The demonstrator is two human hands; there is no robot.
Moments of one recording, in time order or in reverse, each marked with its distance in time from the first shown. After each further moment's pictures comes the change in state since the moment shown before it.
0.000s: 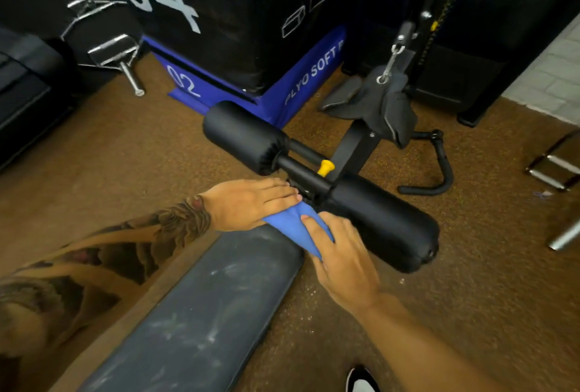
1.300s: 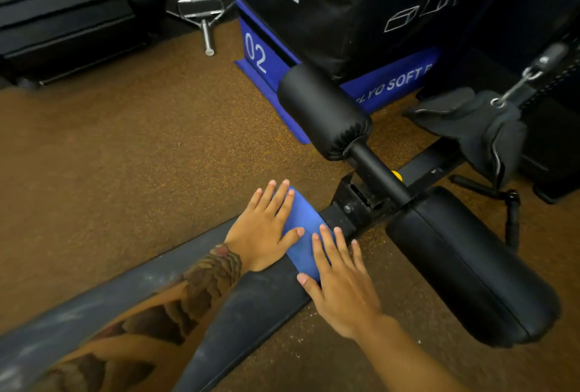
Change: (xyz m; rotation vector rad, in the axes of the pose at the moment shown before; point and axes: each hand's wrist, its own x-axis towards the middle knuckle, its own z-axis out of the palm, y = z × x) left_hand -0.057 0.069 0.140 -0.118 -0.075 -1.099; right_hand -0.020 0.017 0.128 -0.212 -0.493 -0.200
